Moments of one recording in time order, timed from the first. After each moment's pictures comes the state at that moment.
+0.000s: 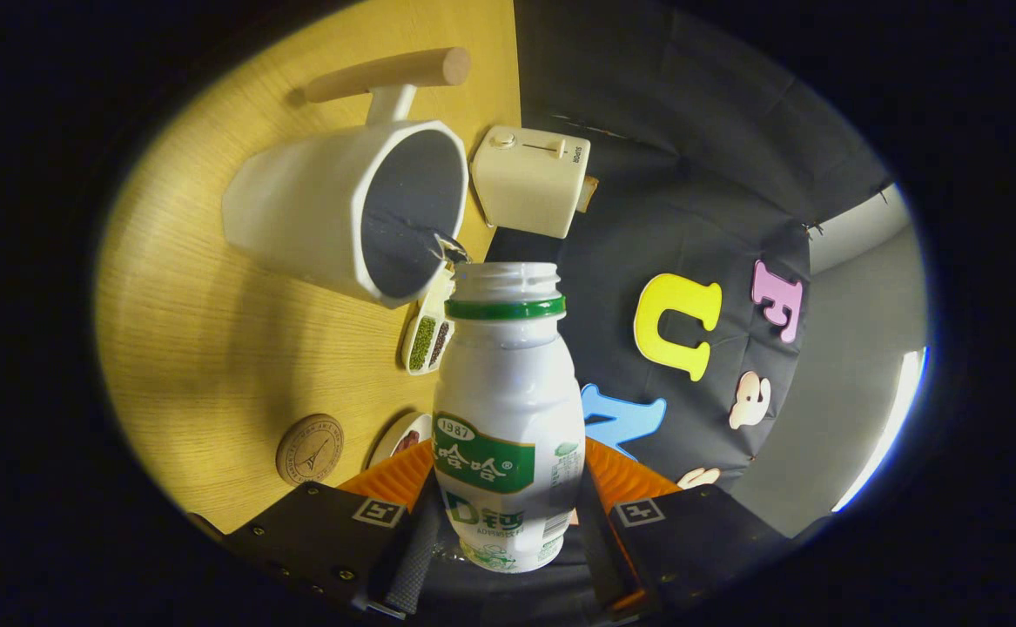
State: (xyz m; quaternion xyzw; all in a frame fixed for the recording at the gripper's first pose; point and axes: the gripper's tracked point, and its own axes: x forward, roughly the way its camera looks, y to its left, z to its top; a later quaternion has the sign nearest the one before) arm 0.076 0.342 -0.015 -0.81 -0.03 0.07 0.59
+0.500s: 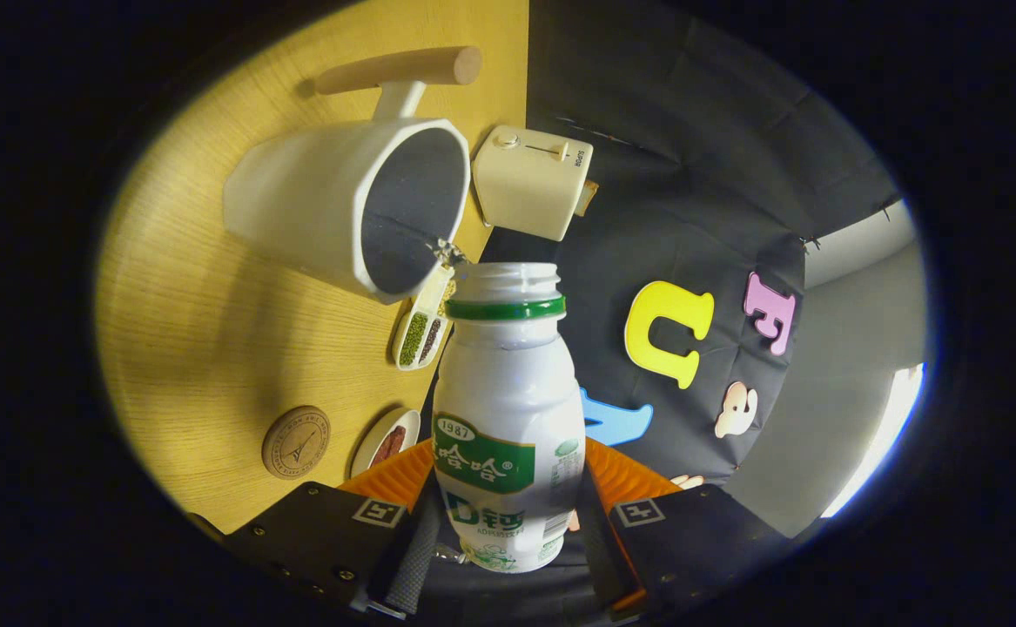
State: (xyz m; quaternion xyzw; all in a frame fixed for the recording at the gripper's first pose) arm 0.077 0.347 -0.008 -0.82 -0.04 0.06 0.56
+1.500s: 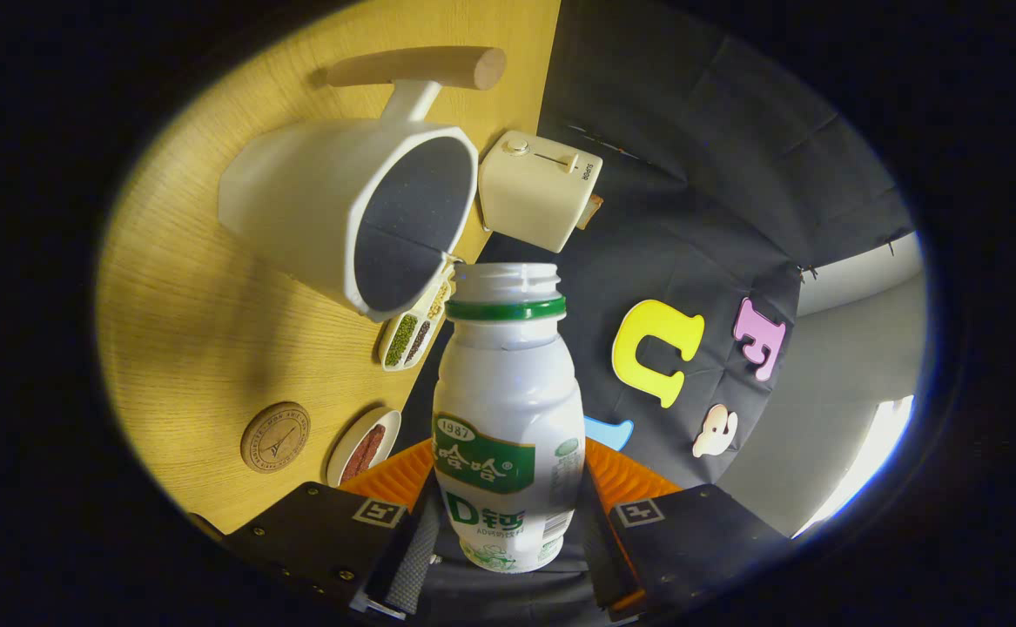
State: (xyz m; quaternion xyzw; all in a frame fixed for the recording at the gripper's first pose) arm 0.075 0.355 -0.001 -0.84 -0.06 0.05 0.53
